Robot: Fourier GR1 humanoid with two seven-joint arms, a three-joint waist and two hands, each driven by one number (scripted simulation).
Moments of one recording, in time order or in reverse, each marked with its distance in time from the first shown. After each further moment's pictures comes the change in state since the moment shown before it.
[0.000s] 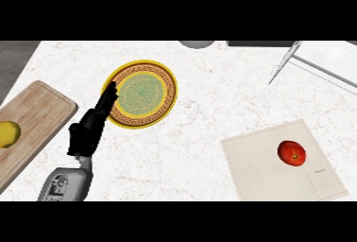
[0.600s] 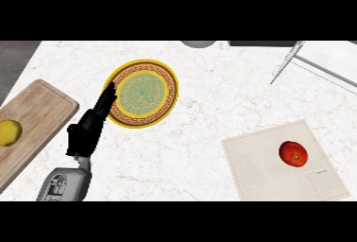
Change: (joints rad) left arm 0.002 0.004 0.011 0.014 0.005 -0.012 -0.020; right arm 0.035 -0.079 -0.076 0.209 -0.090 -0.354 -0.160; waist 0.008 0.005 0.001
